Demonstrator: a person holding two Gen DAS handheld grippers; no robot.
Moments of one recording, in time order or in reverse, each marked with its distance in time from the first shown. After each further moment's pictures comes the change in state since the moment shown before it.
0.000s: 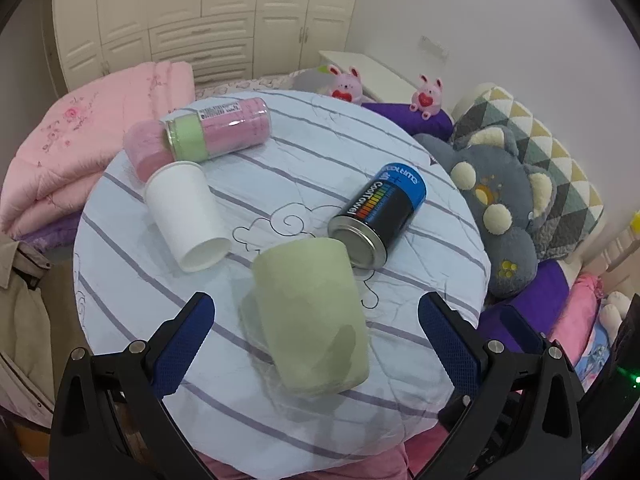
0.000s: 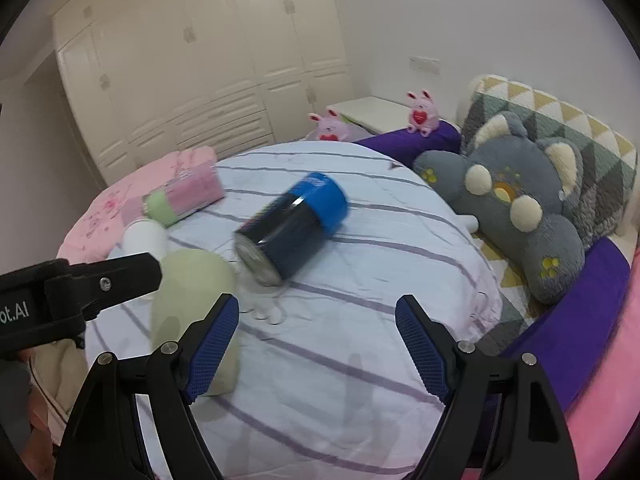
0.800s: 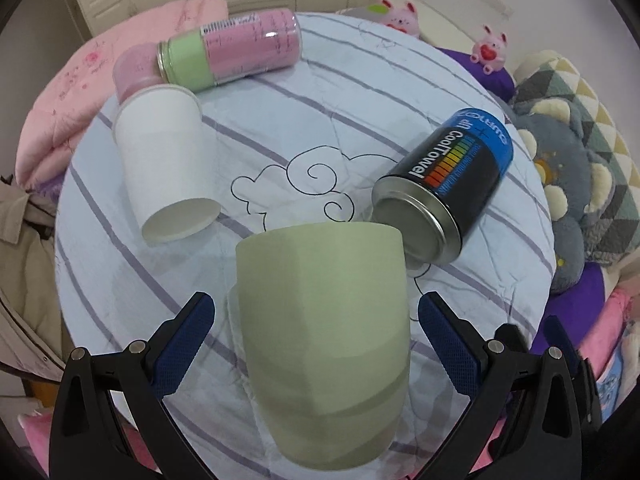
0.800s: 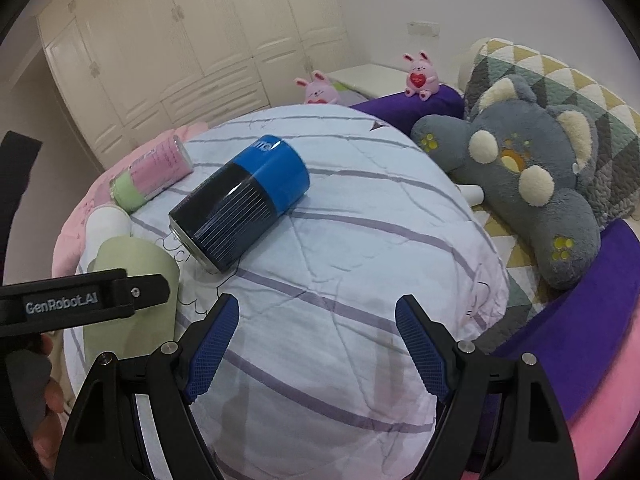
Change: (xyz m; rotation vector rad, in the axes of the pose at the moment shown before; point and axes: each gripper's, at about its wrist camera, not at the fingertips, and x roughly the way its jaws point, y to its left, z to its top) left arm 0.087 0.005 0.008 -0.111 0.230 0.136; right arm 0.045 -0.035 0.001 0.003 0.119 0.054
